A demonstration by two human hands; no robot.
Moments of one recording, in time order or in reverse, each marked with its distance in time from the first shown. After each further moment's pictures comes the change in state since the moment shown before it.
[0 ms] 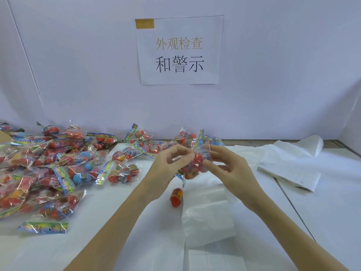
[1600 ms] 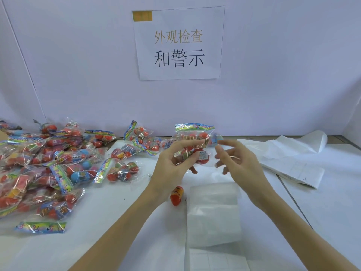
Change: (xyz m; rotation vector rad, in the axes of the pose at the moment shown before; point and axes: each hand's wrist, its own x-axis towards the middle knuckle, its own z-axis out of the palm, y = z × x) left_hand -0.001 -0.013 0.018 0.060 0.059 0.257; right_hand 0.003 -0.003 -0.006 0.003 0.179 0.171
